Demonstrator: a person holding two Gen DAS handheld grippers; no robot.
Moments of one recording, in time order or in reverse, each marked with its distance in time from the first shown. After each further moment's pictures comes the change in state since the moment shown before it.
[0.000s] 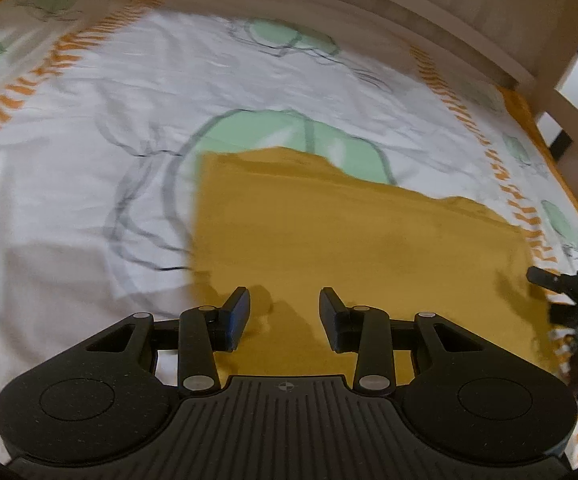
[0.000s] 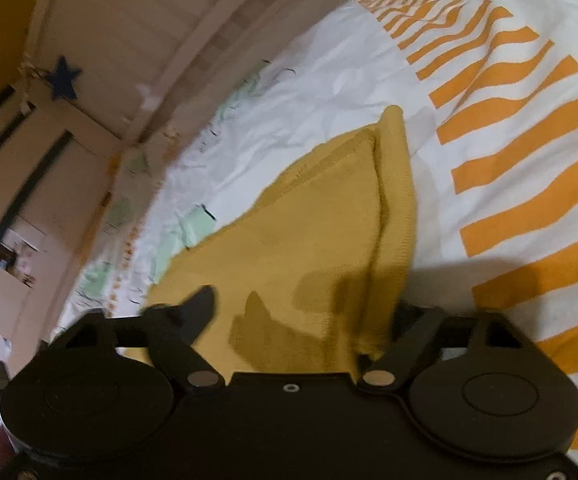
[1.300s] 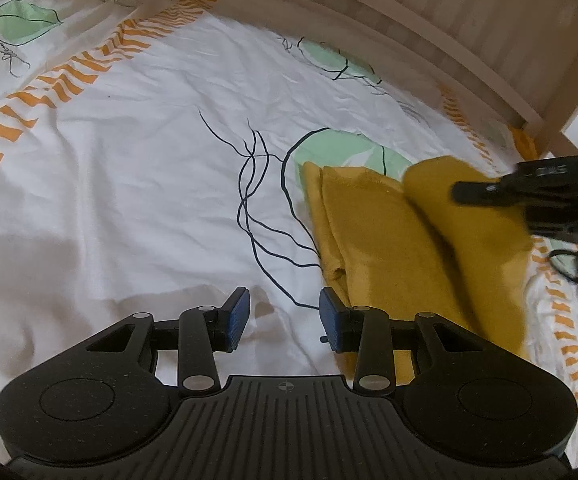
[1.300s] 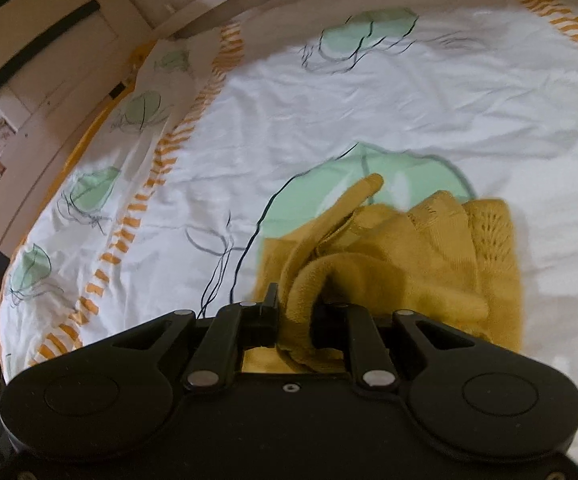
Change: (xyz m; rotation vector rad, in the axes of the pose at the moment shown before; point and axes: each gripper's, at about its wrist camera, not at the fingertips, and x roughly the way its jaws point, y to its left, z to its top) left arm -0.020 0.103 -0.012 -0.090 -0.051 -0.066; right arm 0.148 0.269 -0.042 -0.288 0.161 -0.152
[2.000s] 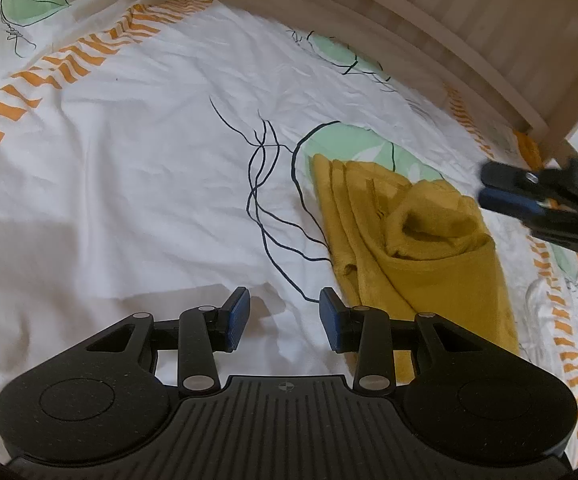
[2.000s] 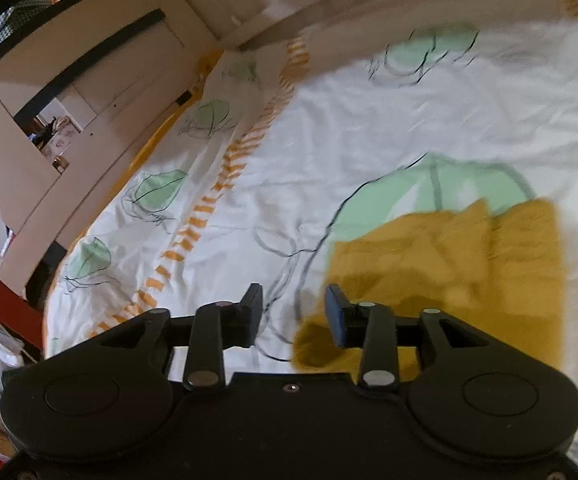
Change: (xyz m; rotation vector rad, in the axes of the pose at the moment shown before) left arm 0.005 0.008 -0.001 -0.036 0.019 -0.006; right arm -0.036 -0.003 -0.015 -0.074 -0.080 0.179
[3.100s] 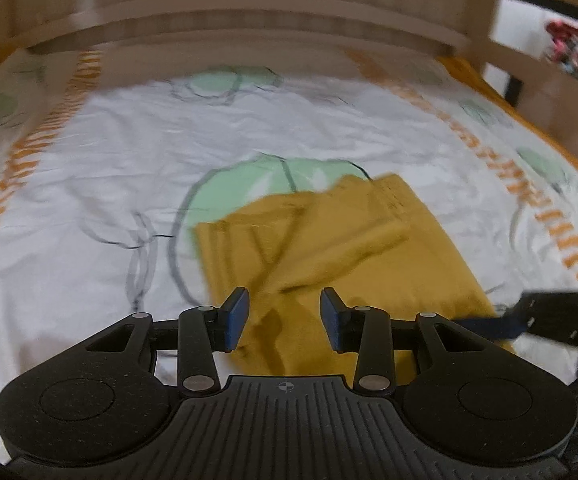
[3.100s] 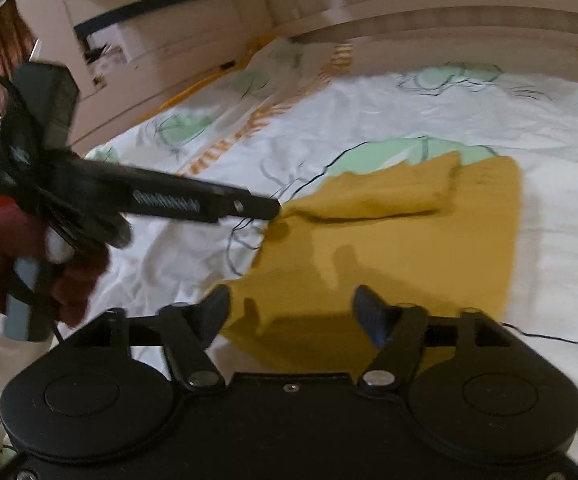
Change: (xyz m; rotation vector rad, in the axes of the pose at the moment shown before) left arm 0.036 -0.111 0.018 0.478 -0.043 -0.001; right arm -0.028 -0.012 -0.096 -0.276 -0.047 -0.008
